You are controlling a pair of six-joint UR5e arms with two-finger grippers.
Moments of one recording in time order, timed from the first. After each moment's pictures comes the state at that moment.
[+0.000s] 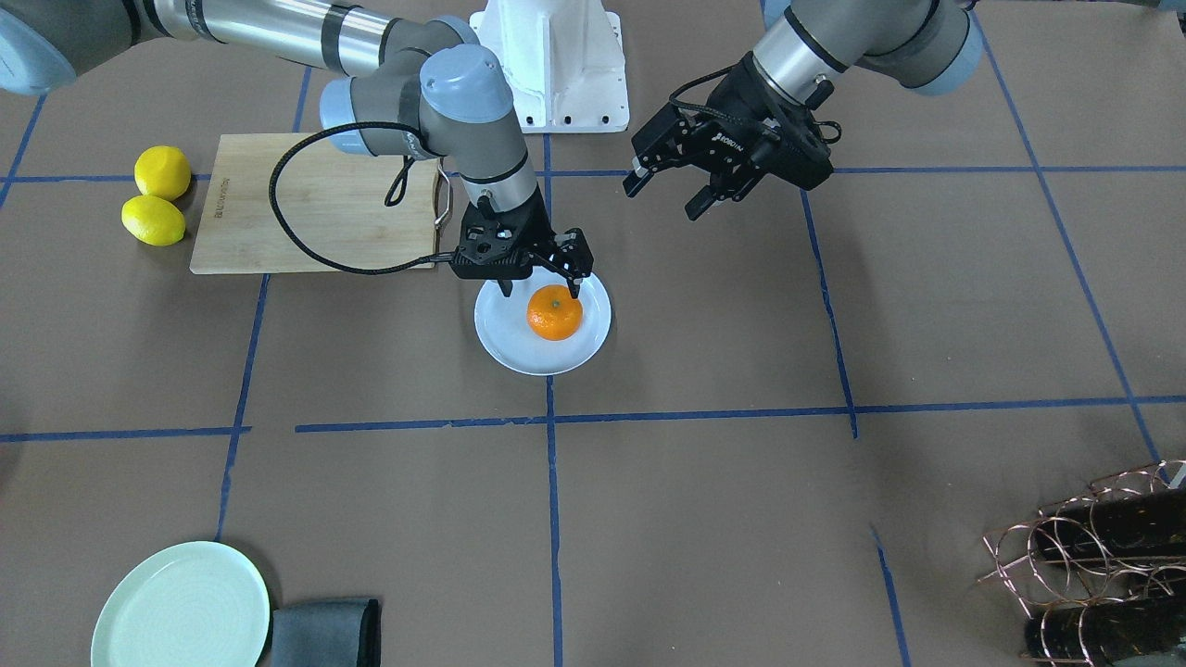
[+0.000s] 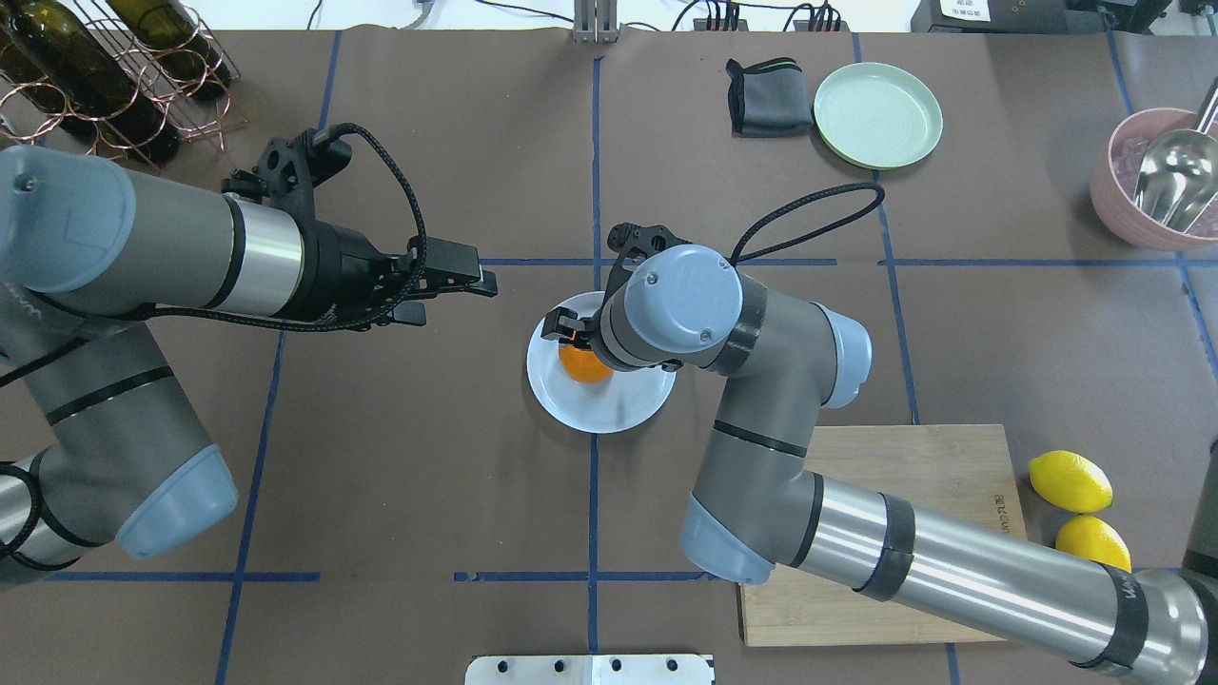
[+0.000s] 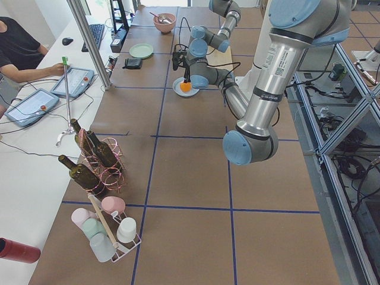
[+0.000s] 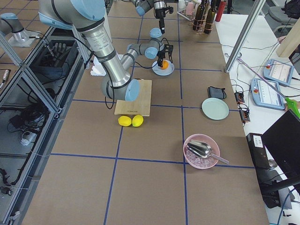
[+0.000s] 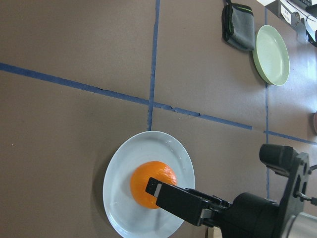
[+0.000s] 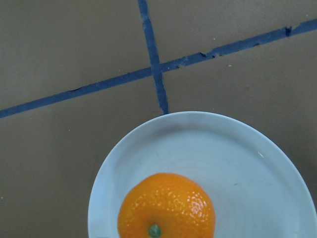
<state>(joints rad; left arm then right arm) -0.67 -1.96 -1.95 -2.20 -2.01 -1.51 0.47 -0.88 1.61 -1.28 1.73 1.52</state>
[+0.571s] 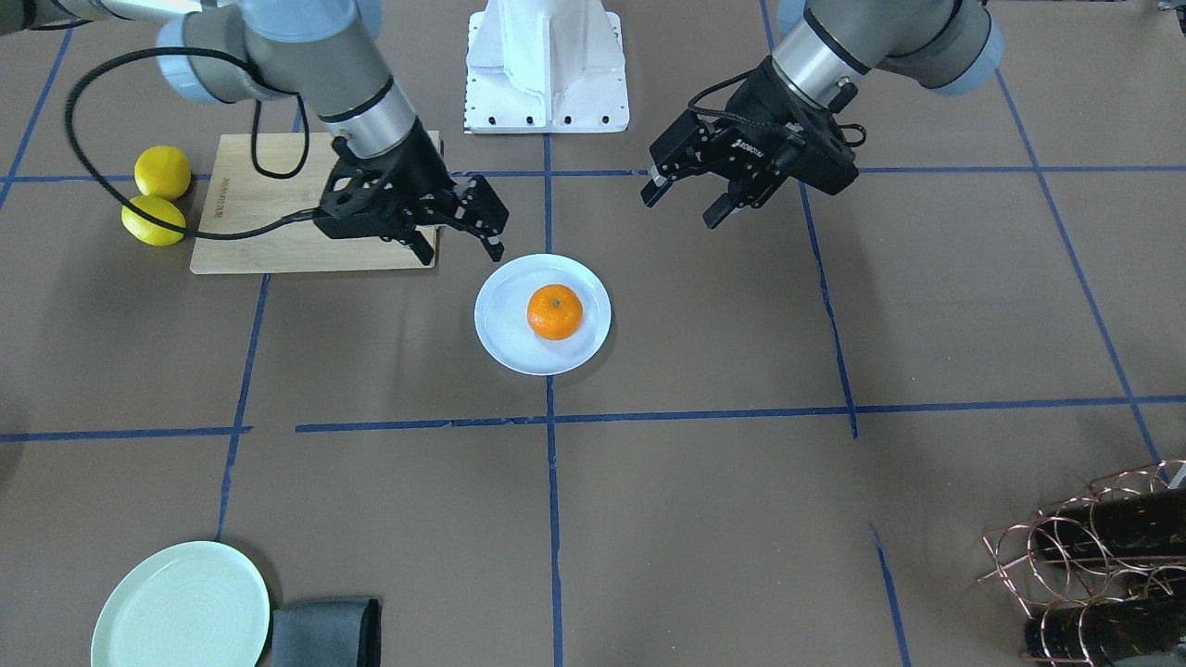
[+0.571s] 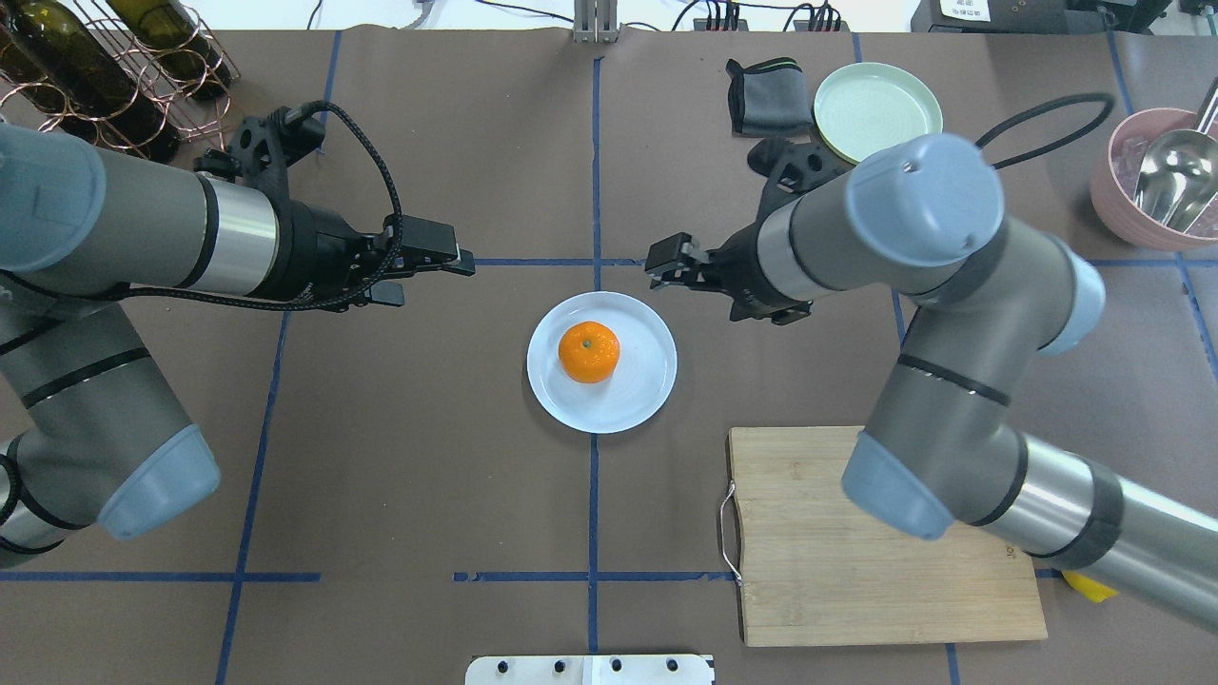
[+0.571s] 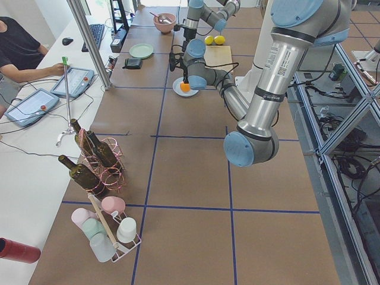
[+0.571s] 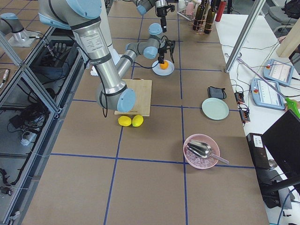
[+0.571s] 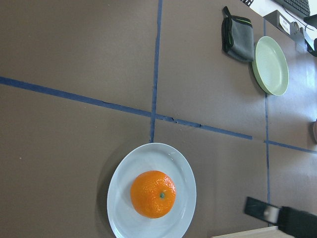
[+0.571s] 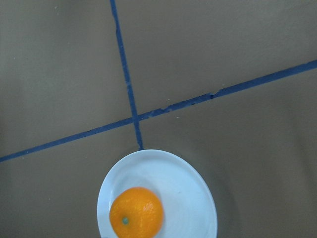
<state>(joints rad) -0.72 -1.92 -1.95 -2.19 -2.02 -1.46 0.69 -1.11 1.90 -1.28 1.99 1.50</state>
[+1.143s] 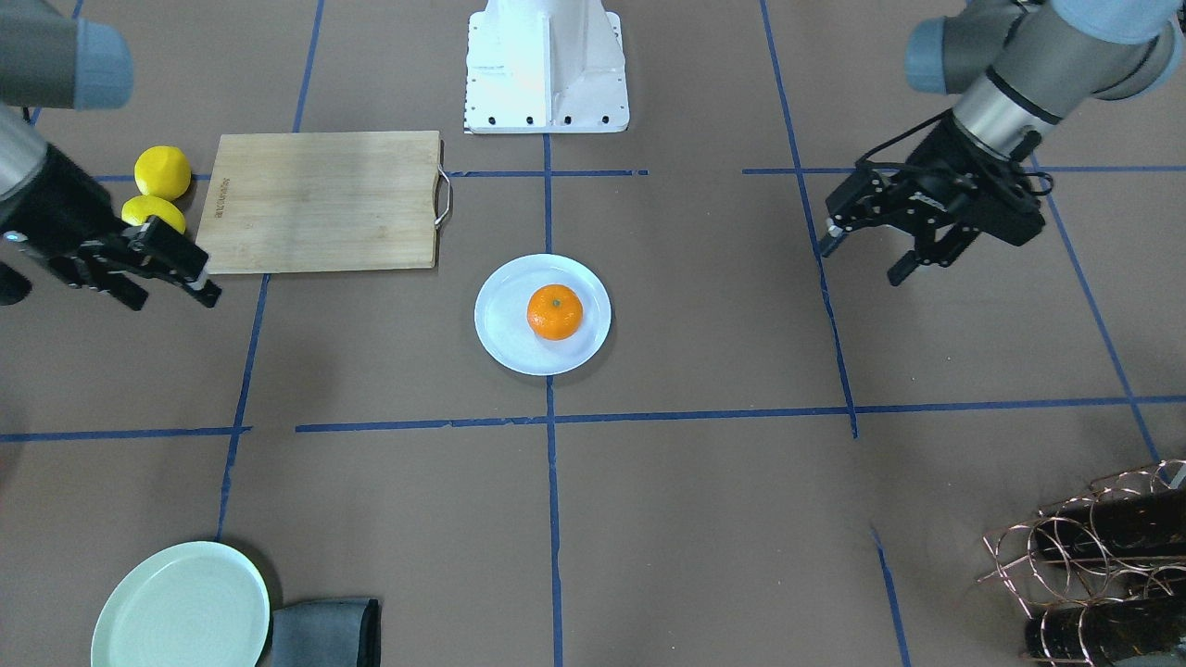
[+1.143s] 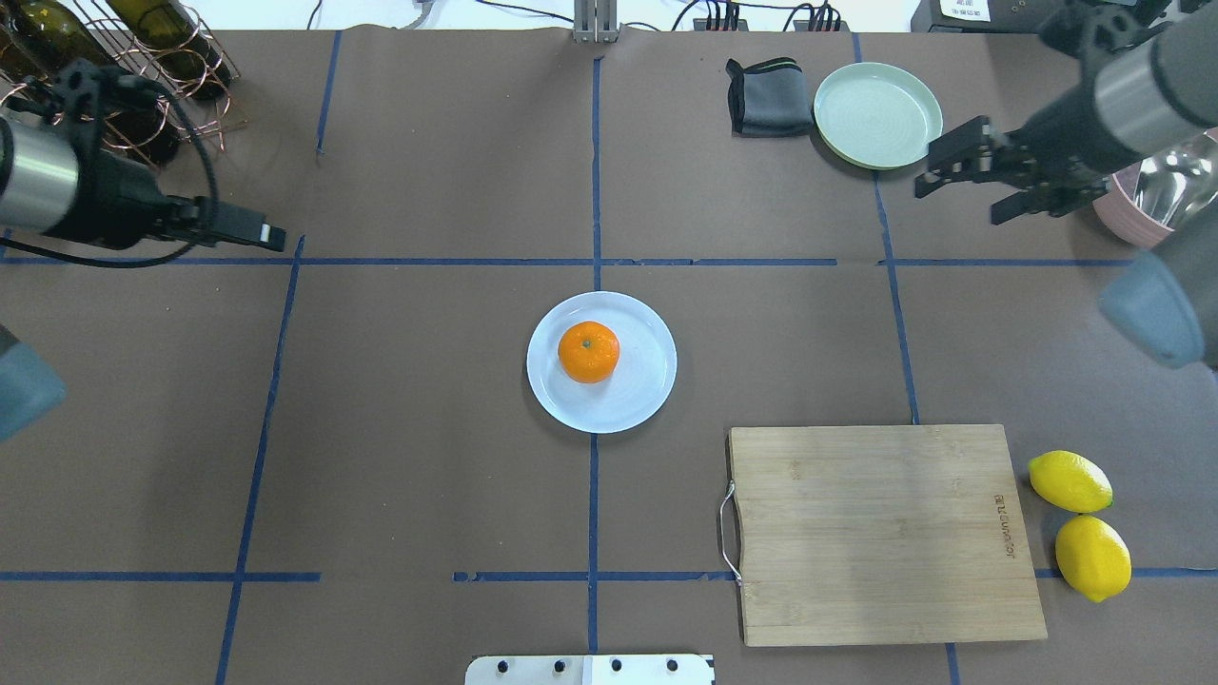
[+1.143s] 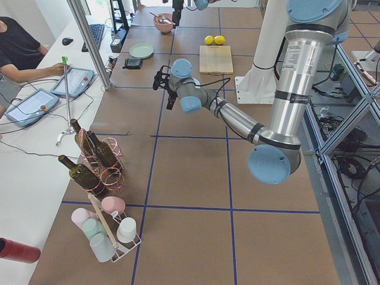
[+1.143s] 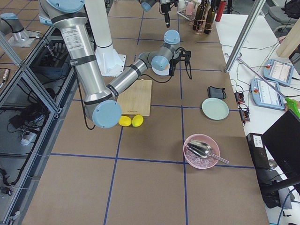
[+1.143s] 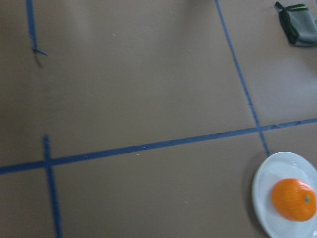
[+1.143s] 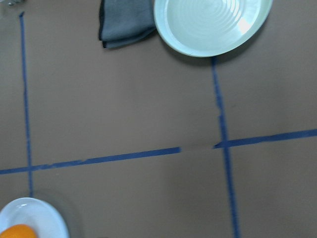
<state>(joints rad) -1.03 -1.72 -1.86 -2.18 -2.25 -0.84 1.14 -1.35 1.86 -1.31 2.37 0.96</state>
